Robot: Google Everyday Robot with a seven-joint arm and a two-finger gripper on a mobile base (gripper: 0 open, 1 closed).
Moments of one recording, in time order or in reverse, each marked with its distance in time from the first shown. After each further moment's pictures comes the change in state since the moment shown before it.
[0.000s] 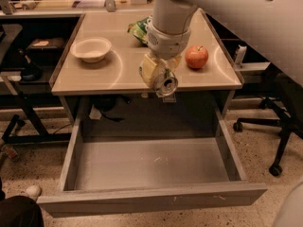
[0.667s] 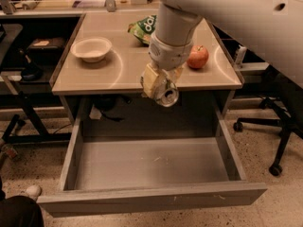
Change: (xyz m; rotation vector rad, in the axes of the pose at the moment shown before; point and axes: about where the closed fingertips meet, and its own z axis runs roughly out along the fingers) arm 0.019 0.015 0.016 -0.045 0.023 0.030
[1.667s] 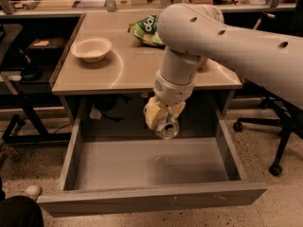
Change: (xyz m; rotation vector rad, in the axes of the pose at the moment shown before) arm 0.055 0.018 0.071 -0.092 0.080 0.116
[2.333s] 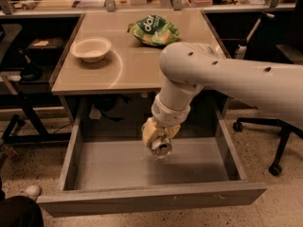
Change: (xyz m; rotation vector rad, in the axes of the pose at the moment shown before) arm 0.013 0.002 0.072 -0.082 0.014 0.102
